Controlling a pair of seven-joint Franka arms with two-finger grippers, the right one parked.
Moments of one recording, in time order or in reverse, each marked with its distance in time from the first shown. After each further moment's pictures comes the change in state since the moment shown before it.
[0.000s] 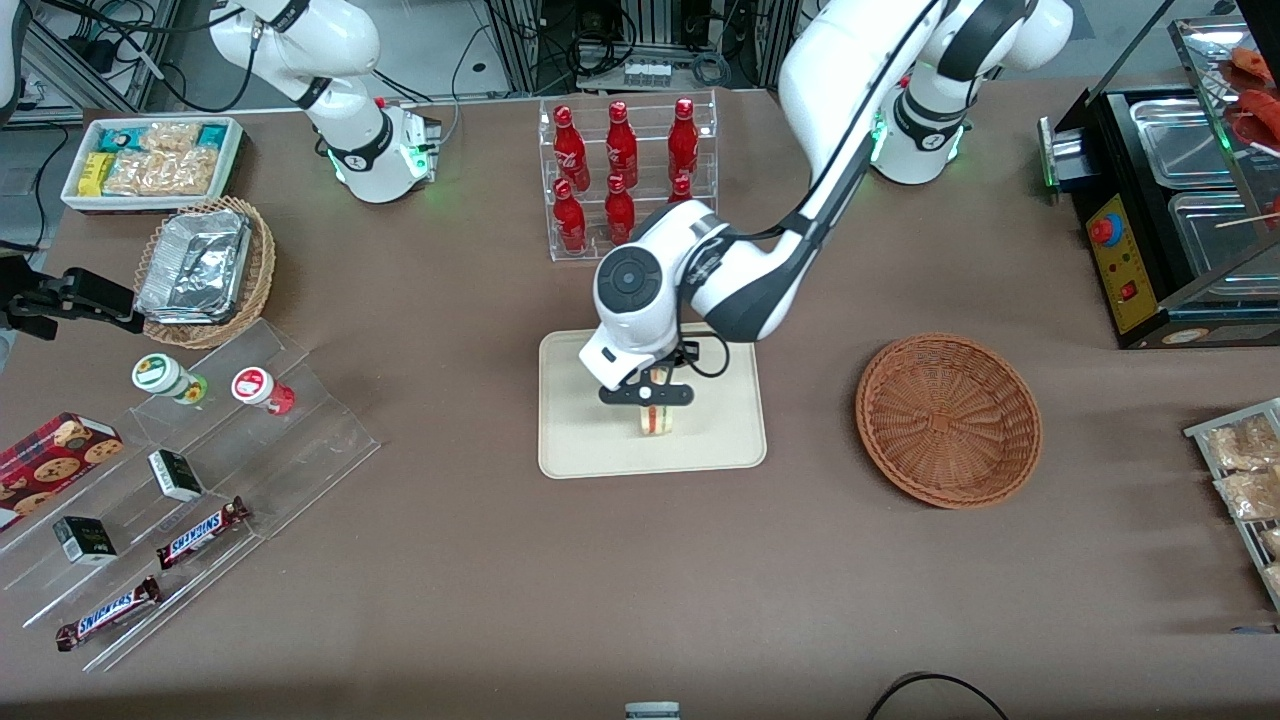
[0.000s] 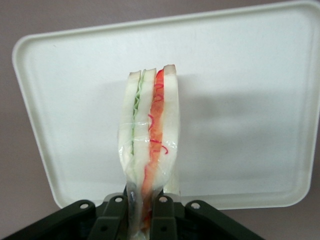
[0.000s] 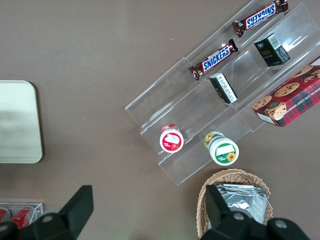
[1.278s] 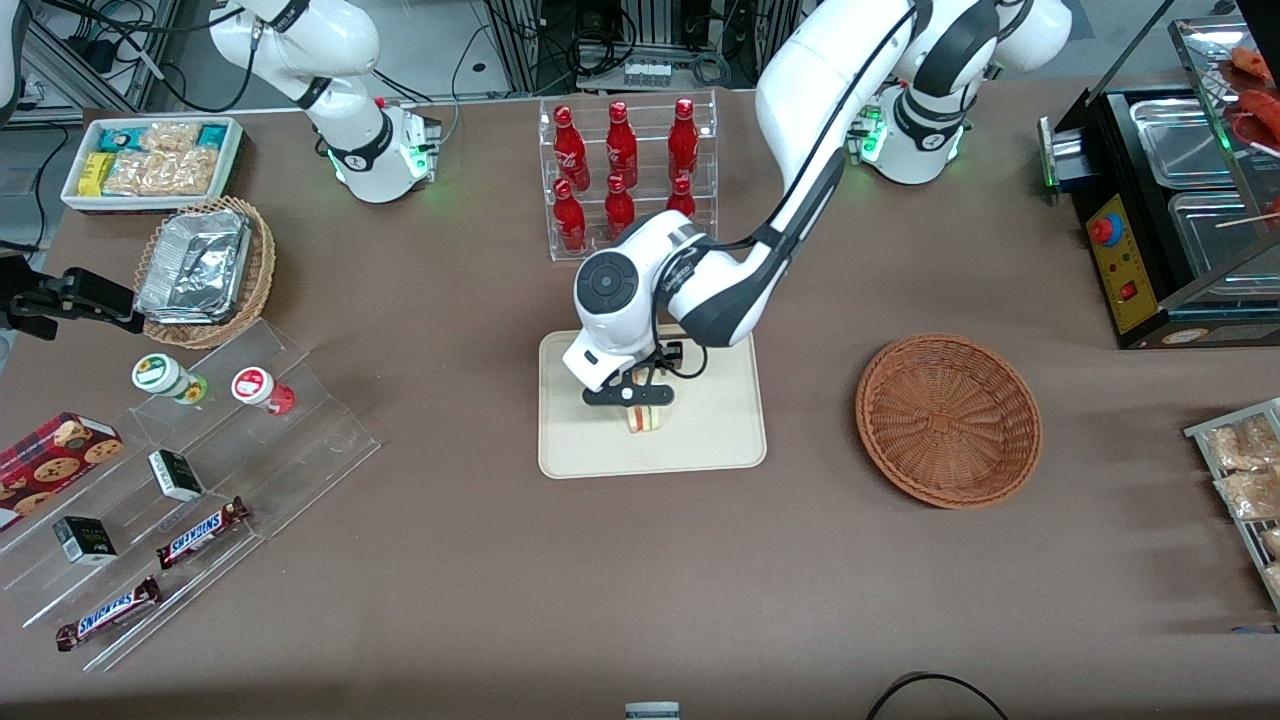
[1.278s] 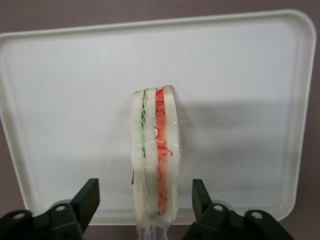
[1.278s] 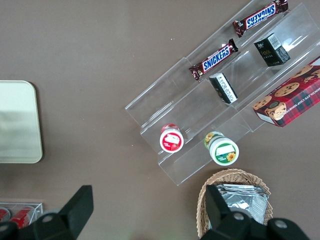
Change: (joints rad) arm -0.030 0.028 0.022 0.052 0.002 0.030 -0.068
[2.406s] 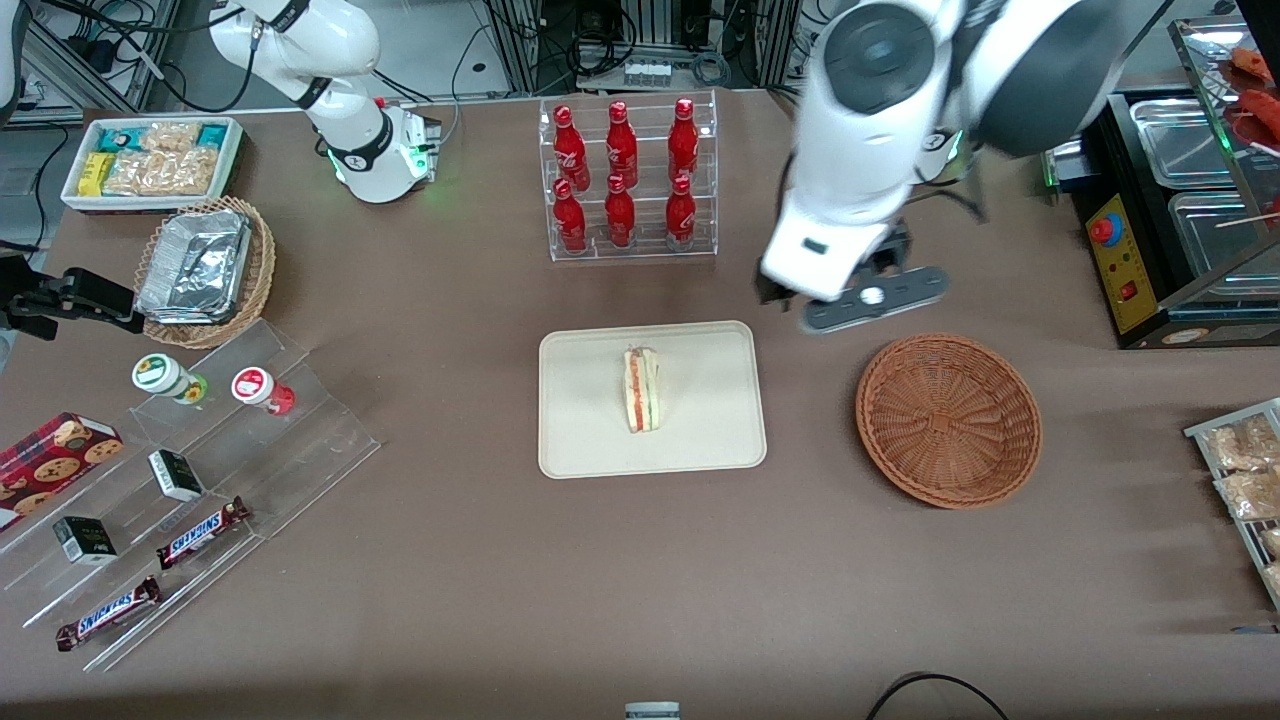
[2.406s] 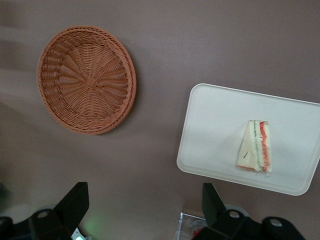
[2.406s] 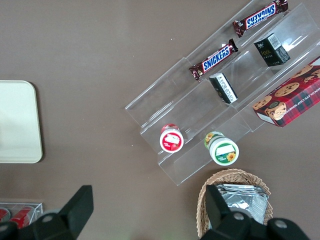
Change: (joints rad) arm 0.171 -0.511 0.135 -0.004 0.042 -0.536 0.093
